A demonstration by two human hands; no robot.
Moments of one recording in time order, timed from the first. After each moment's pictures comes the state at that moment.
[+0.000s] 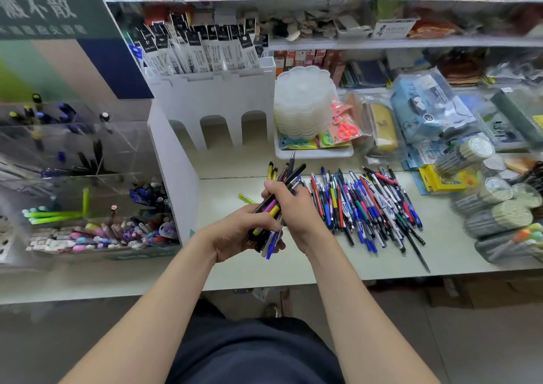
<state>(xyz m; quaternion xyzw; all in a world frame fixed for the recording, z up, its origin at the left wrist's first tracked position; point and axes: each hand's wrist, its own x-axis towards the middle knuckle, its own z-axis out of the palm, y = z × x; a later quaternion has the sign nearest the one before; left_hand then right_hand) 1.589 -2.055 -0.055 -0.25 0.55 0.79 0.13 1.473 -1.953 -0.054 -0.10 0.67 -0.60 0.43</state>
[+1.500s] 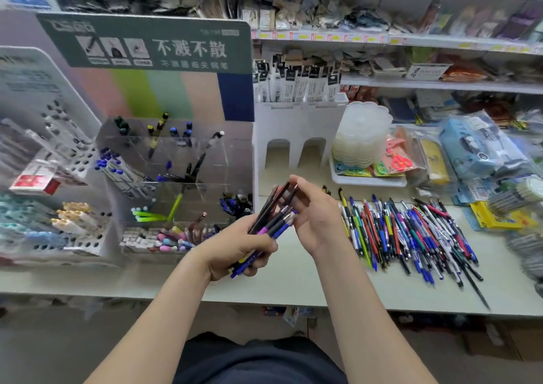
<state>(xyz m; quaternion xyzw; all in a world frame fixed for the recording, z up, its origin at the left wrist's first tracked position) 1.725 -2.142 -0.019 -0.24 0.58 0.77 0.08 1.573 -2.049 -0.008 0.01 0.51 -0.75 0.41</state>
